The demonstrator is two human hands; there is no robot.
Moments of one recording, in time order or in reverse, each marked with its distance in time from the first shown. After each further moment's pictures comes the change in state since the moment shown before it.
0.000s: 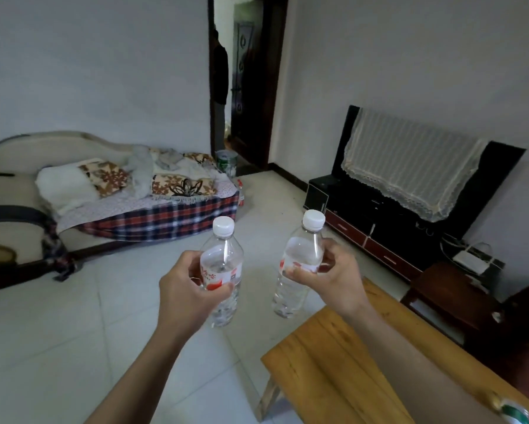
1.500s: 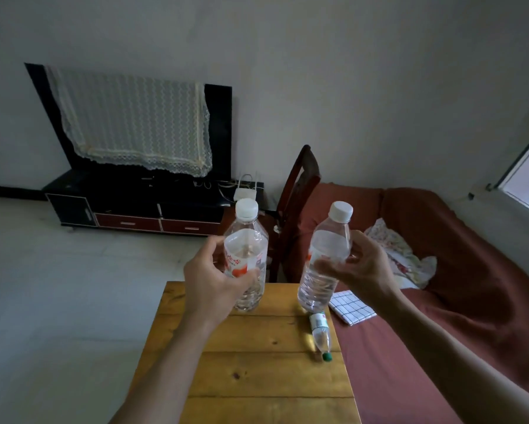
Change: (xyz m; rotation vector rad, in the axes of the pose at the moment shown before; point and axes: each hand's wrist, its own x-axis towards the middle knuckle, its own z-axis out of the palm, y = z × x) left_hand 0.023 0.199 0.480 -0.387 -0.813 0.438; right_hand -0.073 0.173 -0.375 -0.312 0.820 0.406
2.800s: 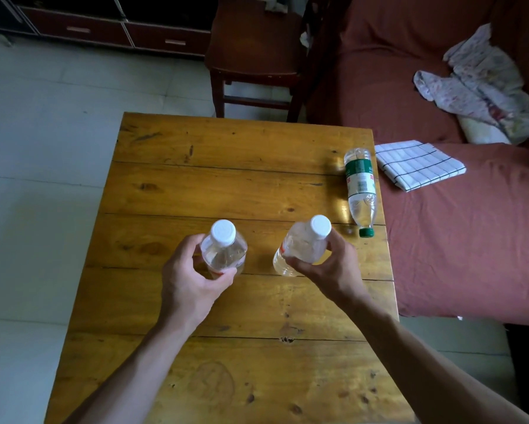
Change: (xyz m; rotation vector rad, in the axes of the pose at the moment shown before) left_hand -0.156 -0.331 0.127 0.330 -0.160 -0.435; right_hand -0.110 0.351 0.204 -0.117 -0.230 0.374
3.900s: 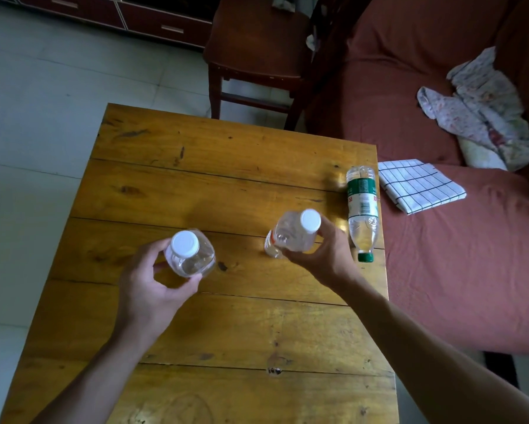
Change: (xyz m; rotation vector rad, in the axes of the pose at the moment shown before) left_hand 0.039 -0.058 0.004 -0.091 0.001 -0.002; right_hand 0.081 -0.001 0.002 -0.023 -0.145 -0.064
